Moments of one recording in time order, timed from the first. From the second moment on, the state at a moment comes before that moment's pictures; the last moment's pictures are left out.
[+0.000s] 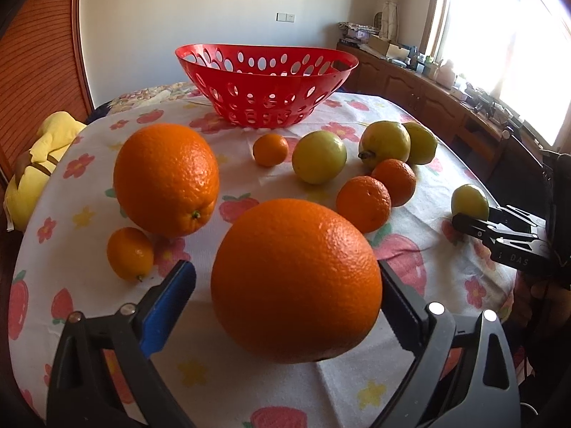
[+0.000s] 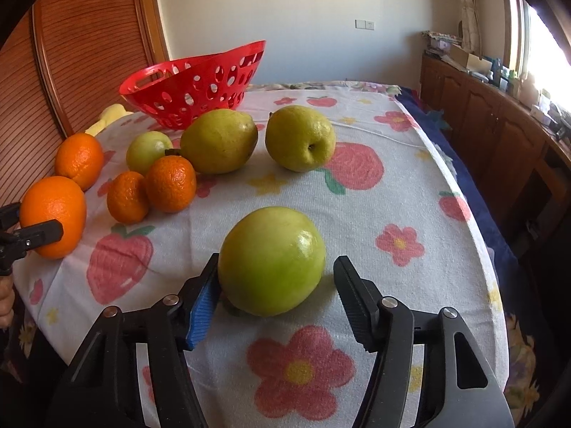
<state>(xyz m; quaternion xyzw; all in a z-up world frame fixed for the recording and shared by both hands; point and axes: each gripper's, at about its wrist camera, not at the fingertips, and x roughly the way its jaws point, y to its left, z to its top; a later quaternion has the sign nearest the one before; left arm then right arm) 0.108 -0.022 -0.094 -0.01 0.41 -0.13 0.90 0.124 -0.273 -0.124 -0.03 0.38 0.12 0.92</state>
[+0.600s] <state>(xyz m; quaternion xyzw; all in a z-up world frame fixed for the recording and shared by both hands) 0.104 -0.023 -0.091 -0.01 0.40 -0.15 0.90 0.125 -0.273 -0.122 -0.03 0.38 0.14 0.91</state>
